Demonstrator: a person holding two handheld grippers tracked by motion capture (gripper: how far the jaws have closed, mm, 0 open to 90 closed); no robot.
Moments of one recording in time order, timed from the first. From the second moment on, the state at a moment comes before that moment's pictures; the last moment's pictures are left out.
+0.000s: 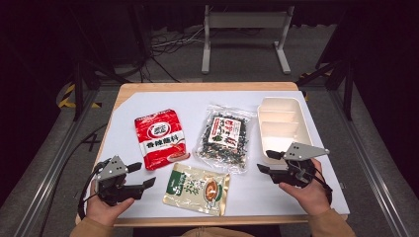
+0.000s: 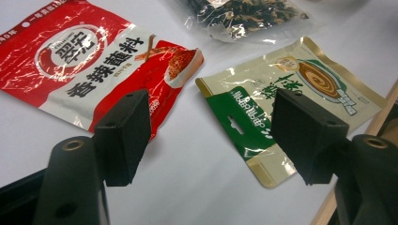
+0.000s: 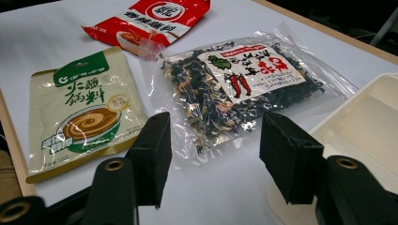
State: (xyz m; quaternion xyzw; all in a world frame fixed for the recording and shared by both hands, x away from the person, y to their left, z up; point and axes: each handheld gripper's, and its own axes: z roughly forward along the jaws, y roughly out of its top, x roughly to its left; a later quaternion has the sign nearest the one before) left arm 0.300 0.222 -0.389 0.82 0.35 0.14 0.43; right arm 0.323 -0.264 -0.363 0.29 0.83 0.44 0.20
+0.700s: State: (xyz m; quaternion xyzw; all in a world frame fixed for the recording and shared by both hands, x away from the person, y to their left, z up) left arm 0.311 0.201 -0.395 0.84 0.34 0.08 0.41; right arm 0.320 -0.242 -0.370 0.26 0.85 0.43 0.17
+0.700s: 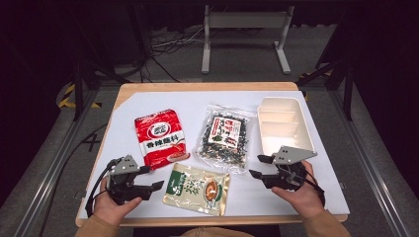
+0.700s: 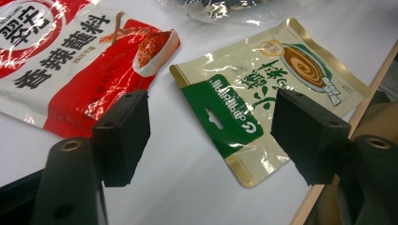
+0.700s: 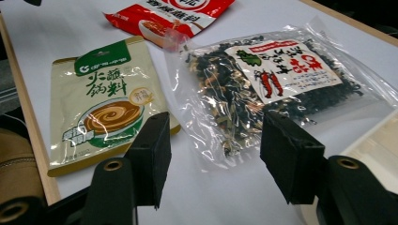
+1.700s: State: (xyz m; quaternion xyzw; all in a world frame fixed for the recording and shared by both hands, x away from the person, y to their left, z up) left arm 0.347 0.178 -0.440 0.84 0.38 -0.04 0.38; right arm 0.317 -0.210 -0.388 0.23 0.87 0.41 0.13
